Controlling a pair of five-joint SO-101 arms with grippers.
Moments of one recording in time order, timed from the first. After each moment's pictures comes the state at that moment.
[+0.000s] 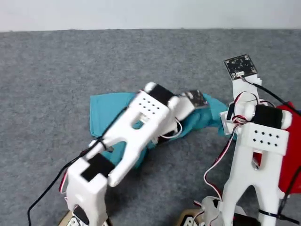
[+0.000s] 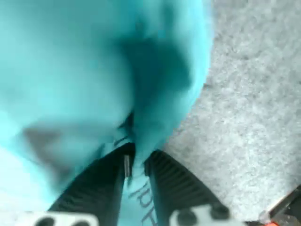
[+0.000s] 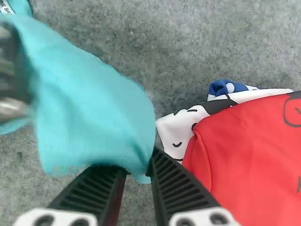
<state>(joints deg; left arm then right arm) 32.9 20.4 -13.1 99.3 -18.8 11.1 -27.7 19.4 81.0 26.2</state>
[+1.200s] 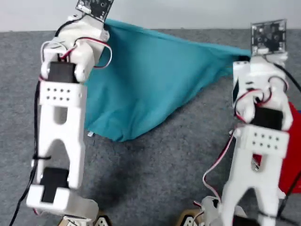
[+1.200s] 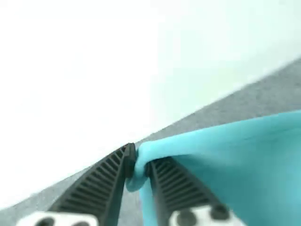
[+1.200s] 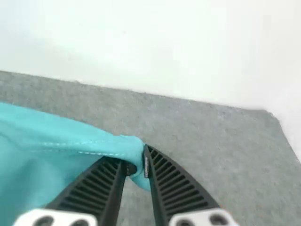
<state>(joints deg) 1.0 4.9 -17.4 48.4 -19.4 10.3 -25.7 15.6 39.0 15.9</state>
